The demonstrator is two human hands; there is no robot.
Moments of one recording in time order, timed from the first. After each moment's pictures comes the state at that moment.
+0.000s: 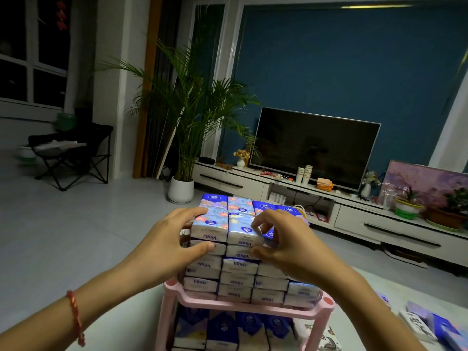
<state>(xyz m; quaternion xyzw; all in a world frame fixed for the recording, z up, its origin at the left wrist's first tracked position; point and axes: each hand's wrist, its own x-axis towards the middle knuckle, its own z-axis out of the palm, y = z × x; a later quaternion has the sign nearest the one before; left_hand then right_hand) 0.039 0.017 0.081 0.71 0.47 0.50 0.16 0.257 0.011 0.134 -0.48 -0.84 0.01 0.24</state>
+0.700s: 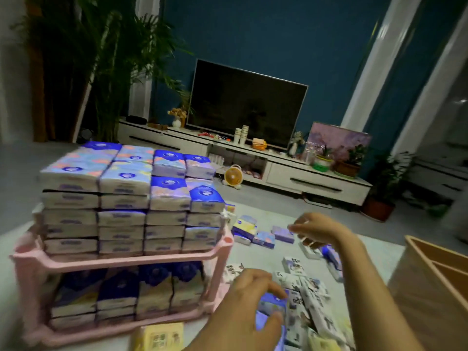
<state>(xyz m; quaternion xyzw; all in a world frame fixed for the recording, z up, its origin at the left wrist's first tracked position) 0.265 -0.056 0.009 0.80 0.28 0.40 0.35 0.476 0.023 0.091 -0.80 -0.54 0.20 0.15</state>
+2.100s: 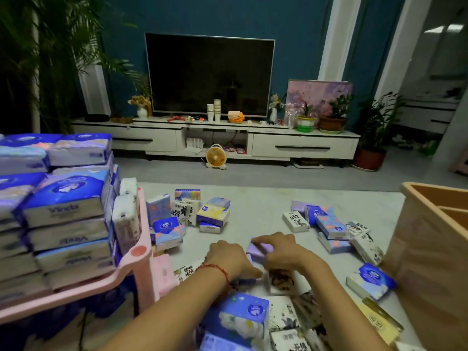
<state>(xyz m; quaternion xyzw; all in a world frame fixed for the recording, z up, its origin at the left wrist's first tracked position) 0.426 0.102 -0.051 0.83 0.54 -0.05 0.15 0.560 0.078 -0.064 -0.77 -0.62 0.16 0.06</state>
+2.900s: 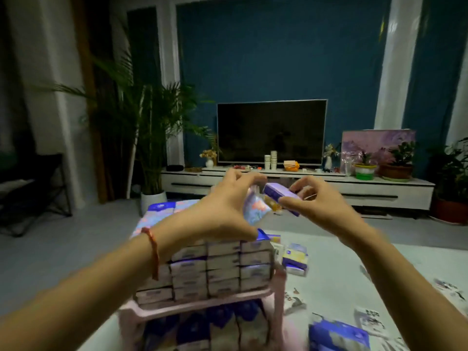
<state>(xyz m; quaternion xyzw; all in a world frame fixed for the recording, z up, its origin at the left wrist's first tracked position) 0.186 0.015 0.176 0.88 0.37 0.27 0.08 0.378 0.006 0.156 -0.61 -0.62 0.14 0.47</state>
